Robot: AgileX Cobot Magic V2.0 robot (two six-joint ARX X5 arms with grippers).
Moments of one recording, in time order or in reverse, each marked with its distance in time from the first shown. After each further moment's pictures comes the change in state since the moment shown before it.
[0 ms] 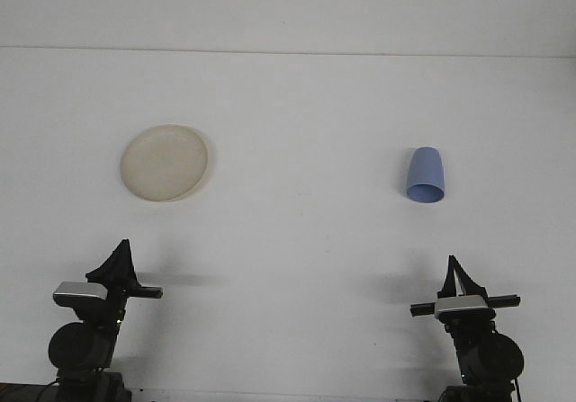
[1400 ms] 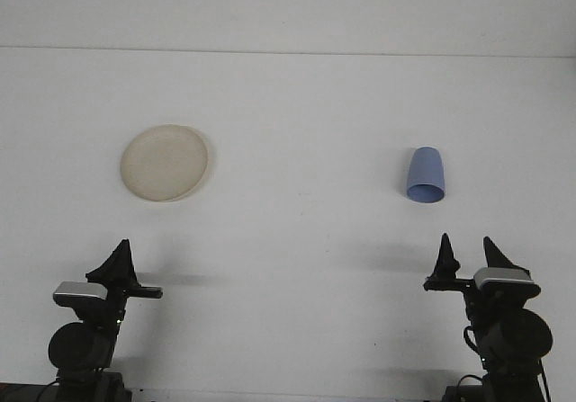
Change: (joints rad) left arm 0.000 0.000 0.000 0.000 0.000 0.000; right arm 0.000 0.356 0.376 -0.089 0.009 0.421
